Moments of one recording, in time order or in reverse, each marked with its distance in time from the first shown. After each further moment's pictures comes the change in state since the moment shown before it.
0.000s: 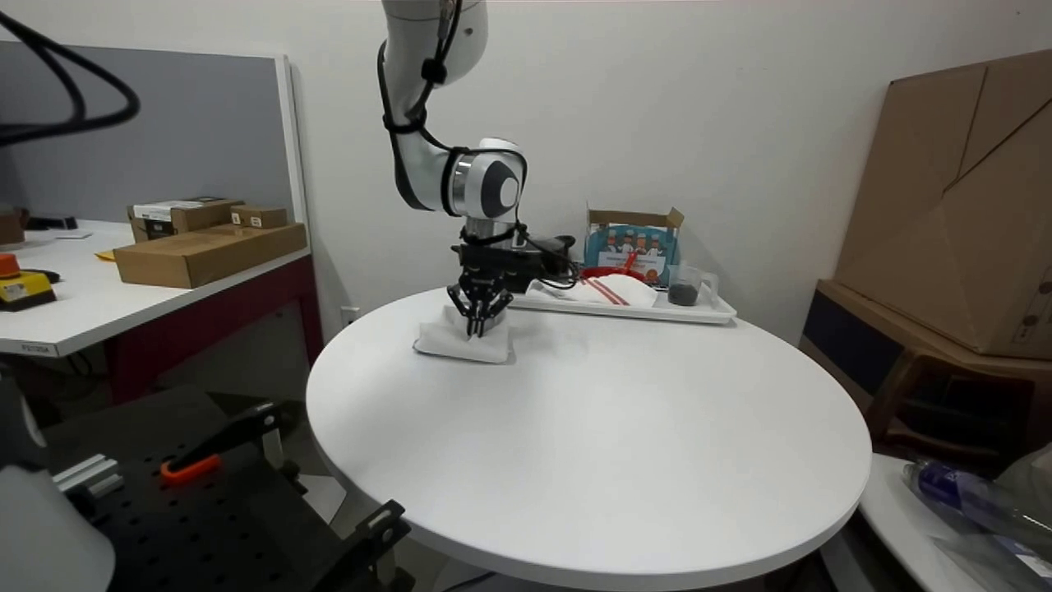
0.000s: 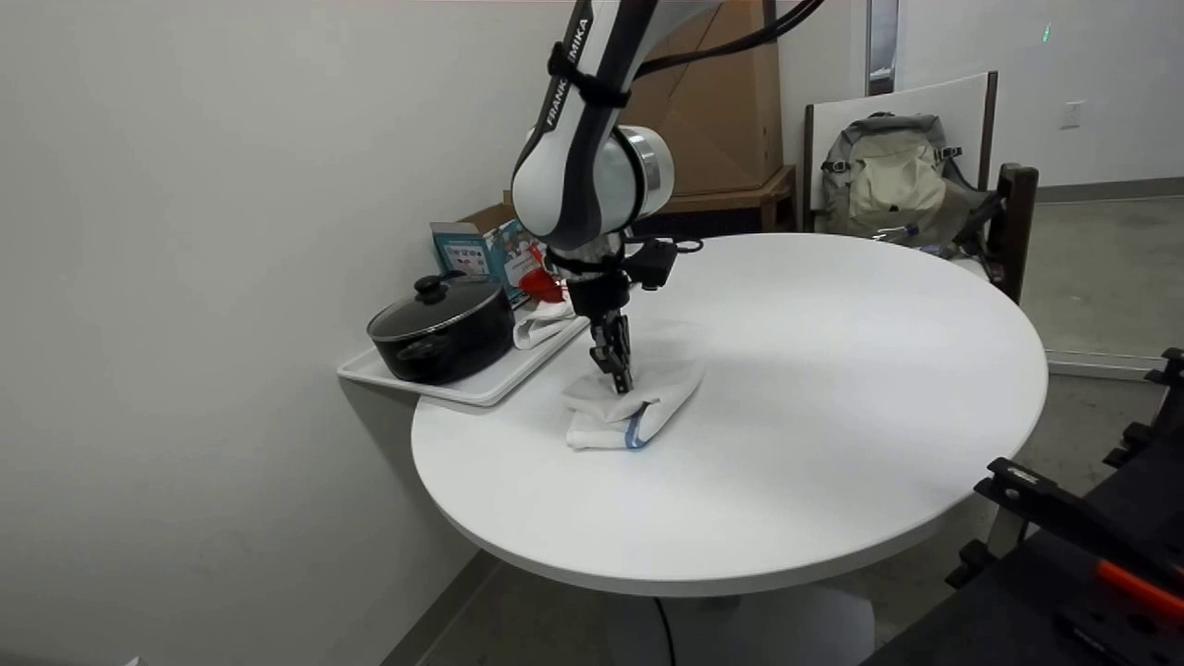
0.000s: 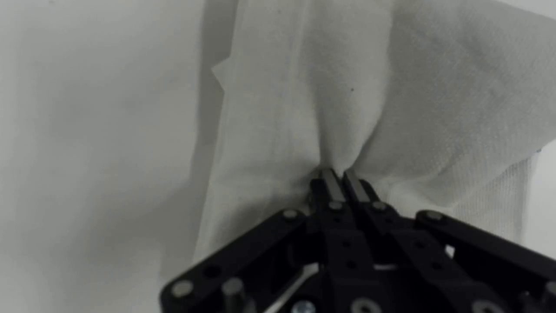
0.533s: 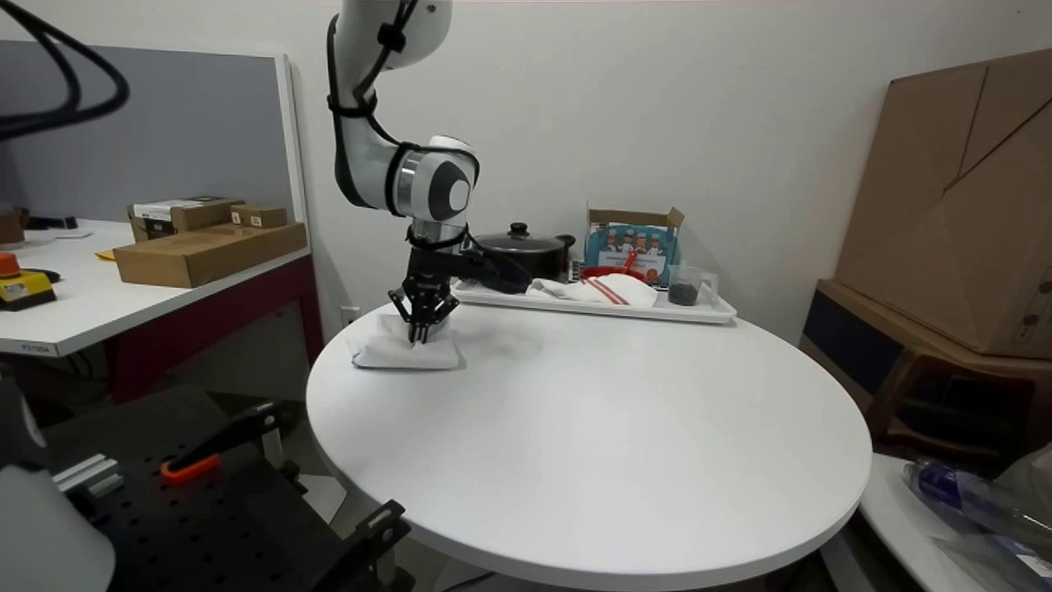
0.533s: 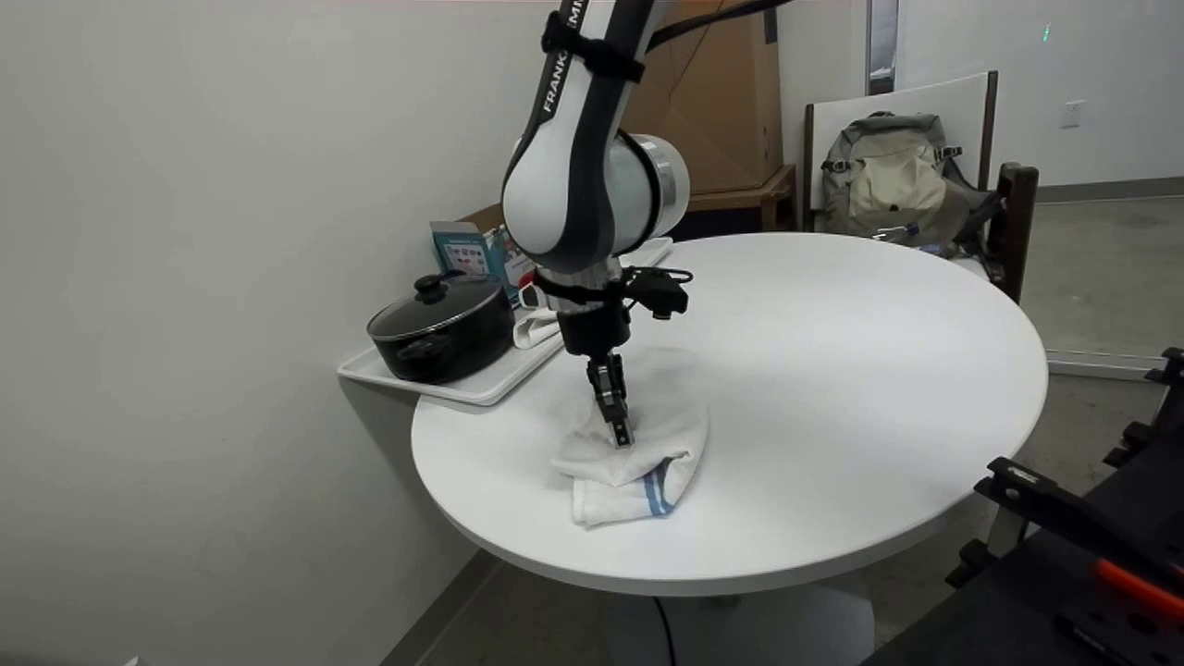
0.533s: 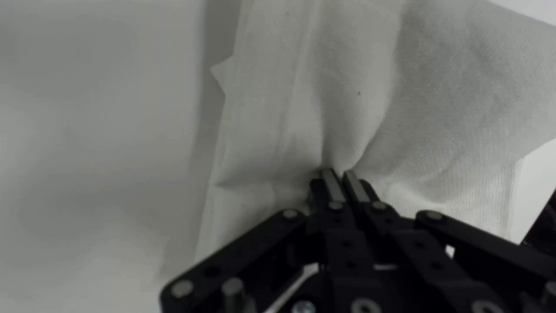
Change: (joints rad) arm -0.015 -0.114 0.101 -0.276 0.000 0.112 -0.160
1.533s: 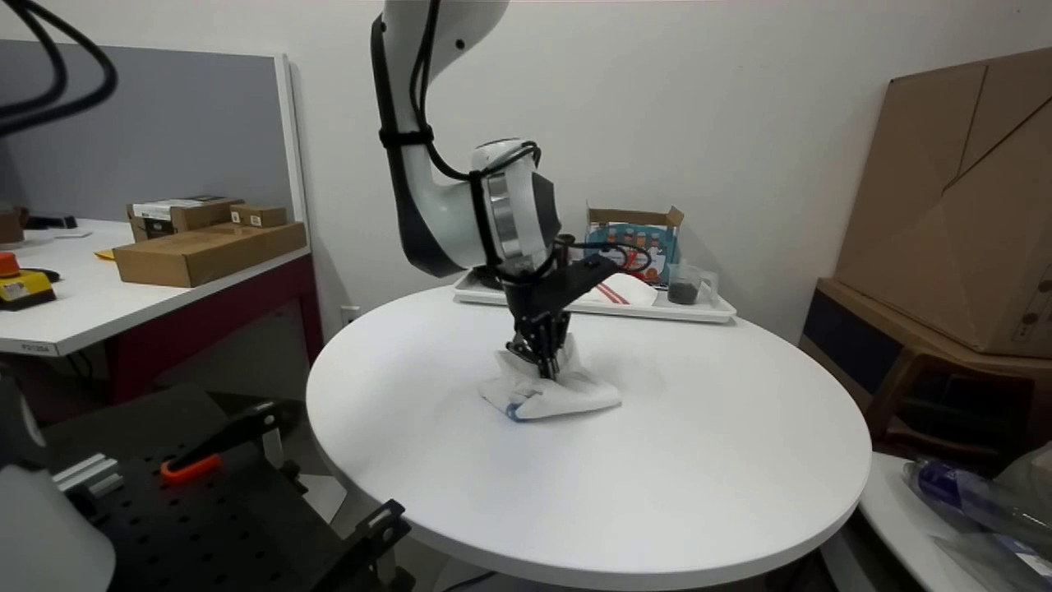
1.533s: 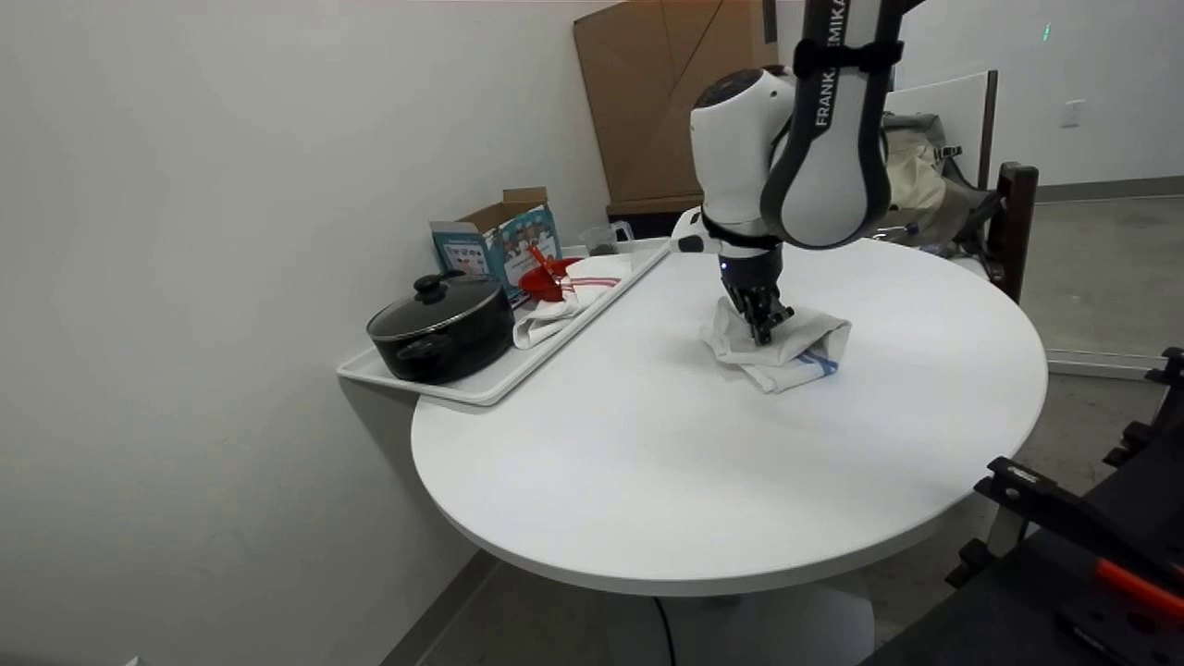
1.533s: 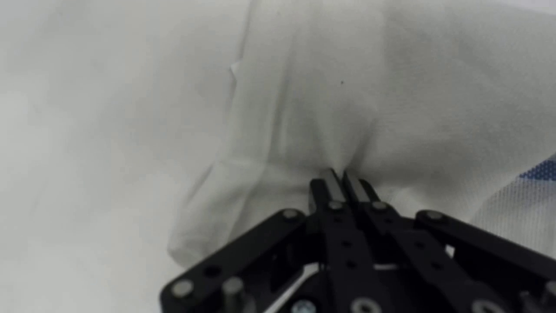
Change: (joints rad) arm 0.039 -0.114 -0.482 -0.256 -0.556 0.500 -0.059
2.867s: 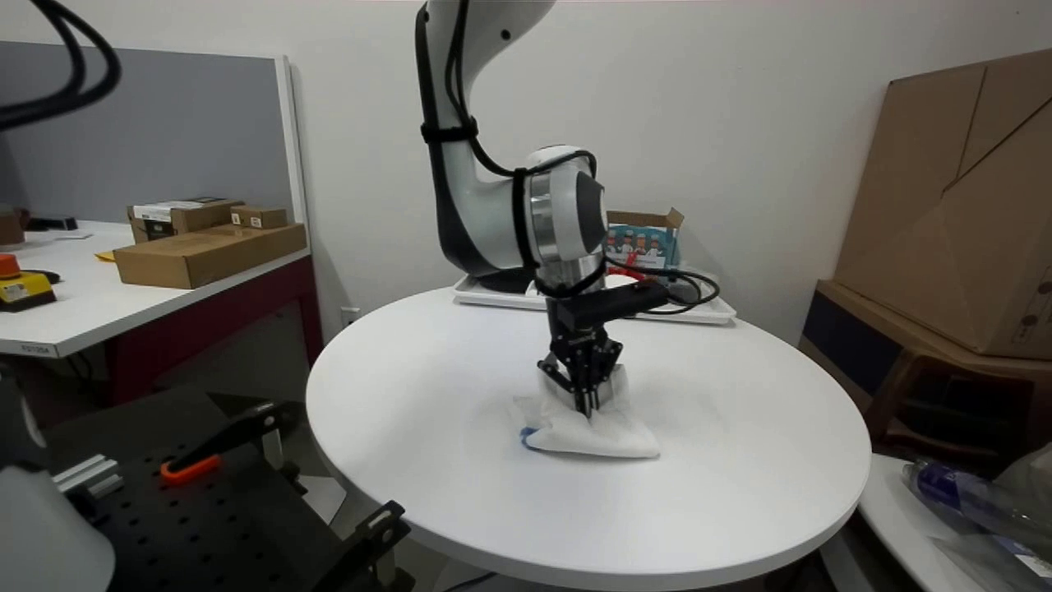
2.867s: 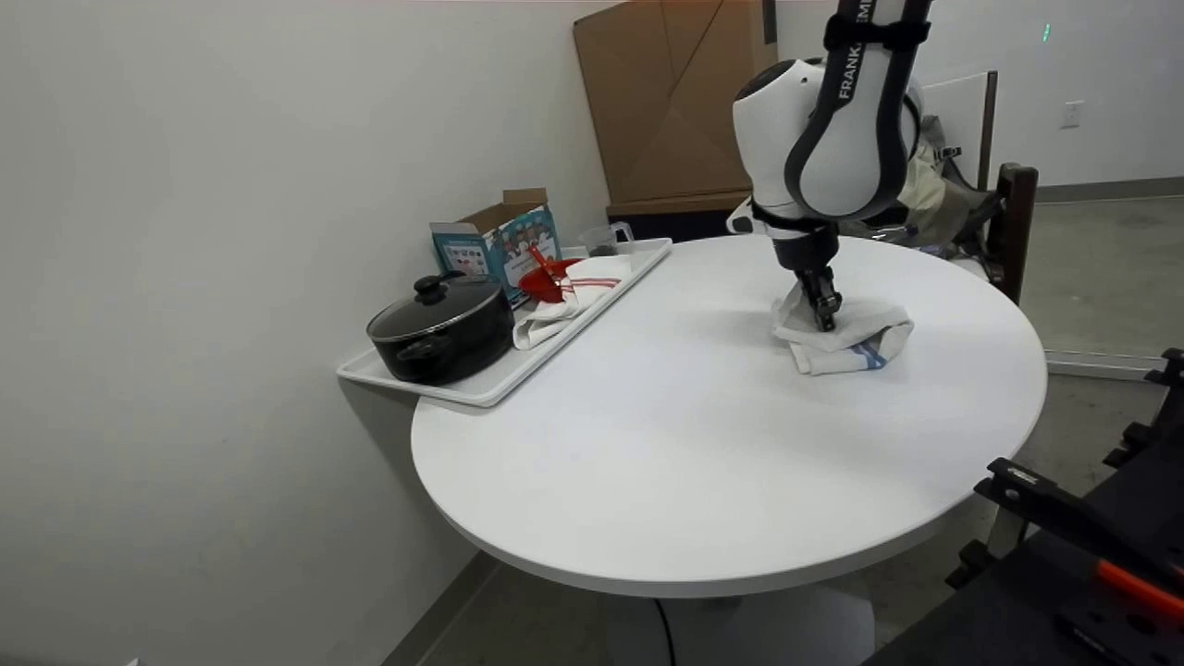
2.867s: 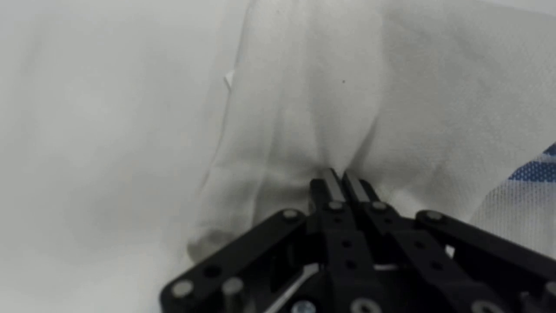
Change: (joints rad) arm -0.217 -0.016 0.112 0.022 0.044 -0.217 0.173
